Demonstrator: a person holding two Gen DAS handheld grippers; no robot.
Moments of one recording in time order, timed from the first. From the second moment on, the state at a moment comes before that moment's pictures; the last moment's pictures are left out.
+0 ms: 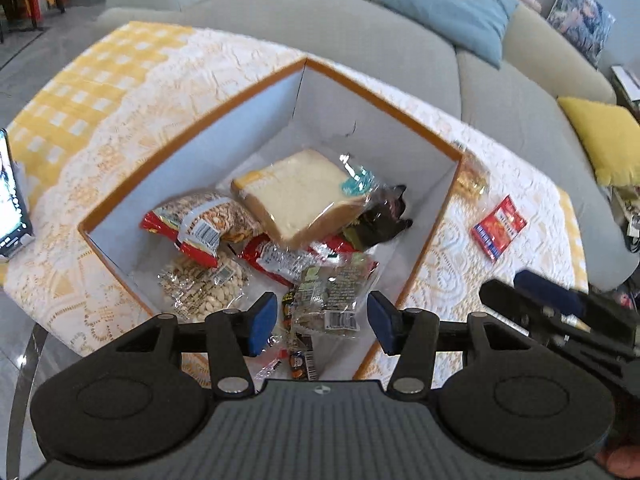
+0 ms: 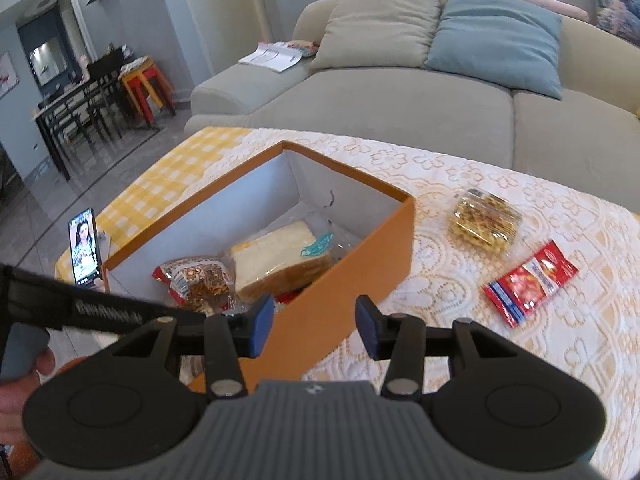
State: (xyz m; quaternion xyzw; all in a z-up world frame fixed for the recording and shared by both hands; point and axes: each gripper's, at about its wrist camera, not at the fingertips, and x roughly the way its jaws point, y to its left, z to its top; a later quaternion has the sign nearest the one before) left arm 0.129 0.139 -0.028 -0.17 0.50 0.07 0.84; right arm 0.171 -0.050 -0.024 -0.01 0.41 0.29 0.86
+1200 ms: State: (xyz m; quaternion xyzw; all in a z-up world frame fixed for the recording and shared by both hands) left arm 0.233 -0.055 -0.059 0.12 0.49 -0.05 0.86; right arm 0.232 -0.193 -0.102 0.06 0.43 0.10 0.90
